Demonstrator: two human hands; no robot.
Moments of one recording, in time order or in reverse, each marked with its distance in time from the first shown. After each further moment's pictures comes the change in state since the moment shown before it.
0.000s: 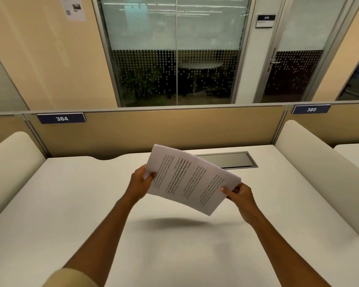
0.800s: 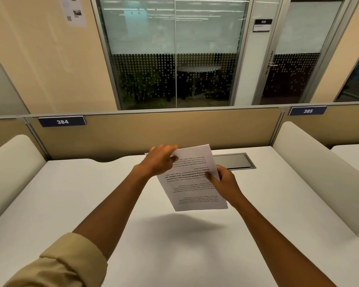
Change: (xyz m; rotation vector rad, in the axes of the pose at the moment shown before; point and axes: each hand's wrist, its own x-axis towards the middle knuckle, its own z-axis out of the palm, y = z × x) left_hand 0.039 0.108 0.017 0.744 -0.217 0.355; right_hand 0.004 -0.053 0.042 -0.386 -0.101 -0.256
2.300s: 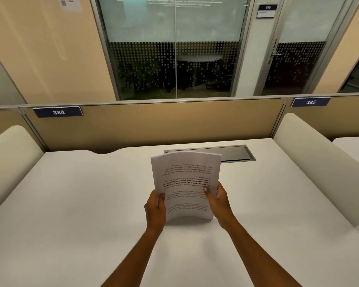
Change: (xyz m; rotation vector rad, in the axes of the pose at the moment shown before) left_hand -0.115 0.004 0.168 -0.872 0.500 -0.608; right_hand -0.051 0.051 0.046 0.365 0.071 0.218
